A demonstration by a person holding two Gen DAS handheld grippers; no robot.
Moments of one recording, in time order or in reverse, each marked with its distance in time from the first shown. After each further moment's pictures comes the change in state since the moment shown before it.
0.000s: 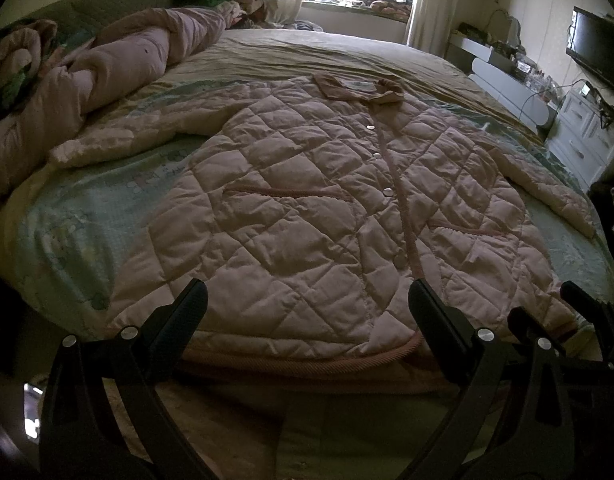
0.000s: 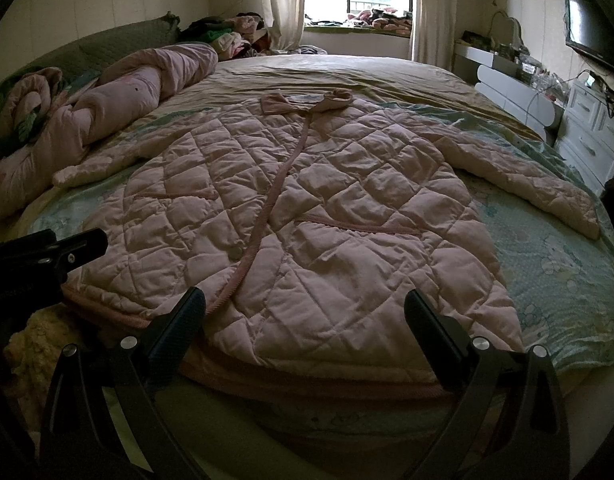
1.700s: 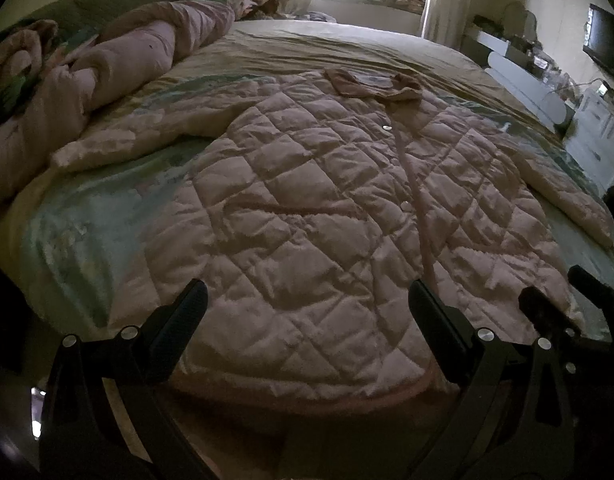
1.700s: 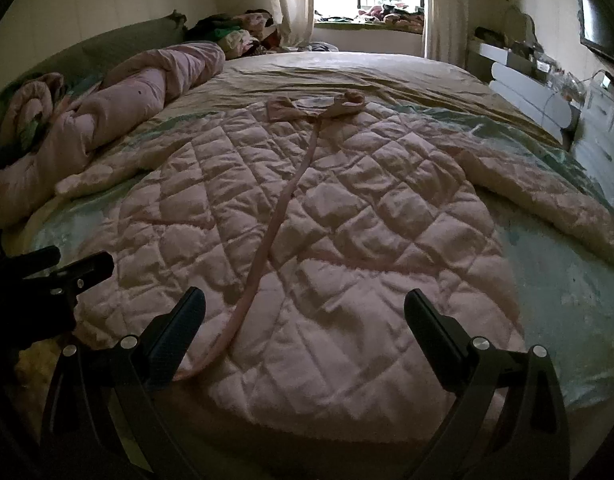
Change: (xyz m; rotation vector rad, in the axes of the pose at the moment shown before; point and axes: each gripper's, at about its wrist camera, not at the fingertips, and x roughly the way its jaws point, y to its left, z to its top) left arm 0.027 0.002 0.033 -0.009 0.038 0.063; right arm 0.038 -0.013 0.043 -0.004 0.015 0.058
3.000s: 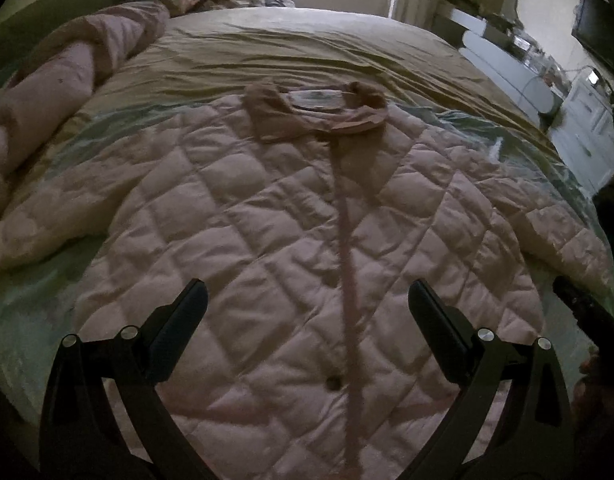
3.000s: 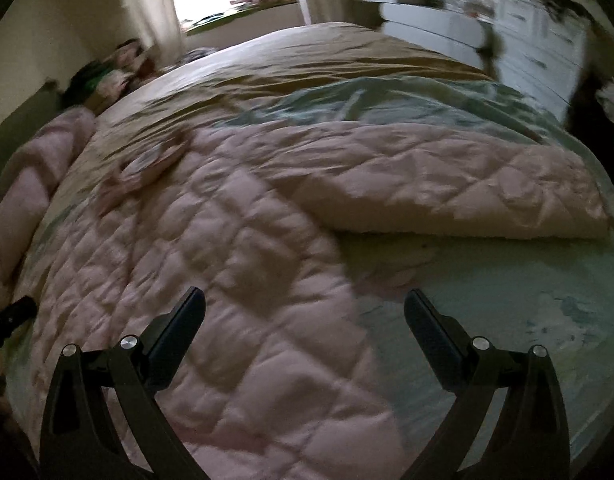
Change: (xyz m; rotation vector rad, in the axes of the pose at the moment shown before) left arm 0.123 -0.097 0.159 0.091 0.084 -0.112; right arm 0.089 -0.212 0.093 0.410 0.043 -0.203
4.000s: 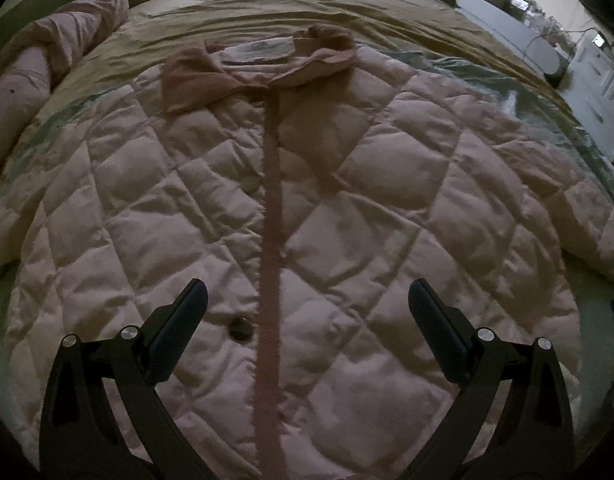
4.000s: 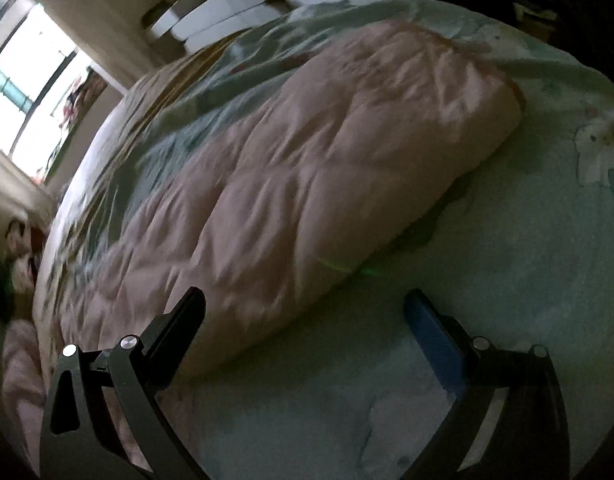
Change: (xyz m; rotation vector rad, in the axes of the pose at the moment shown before) left arm 0.108 -0.060 0.008 0.061 0.104 0.037; right arm 0.057 -0.243 0.024 0.705 -0.021 -0.167
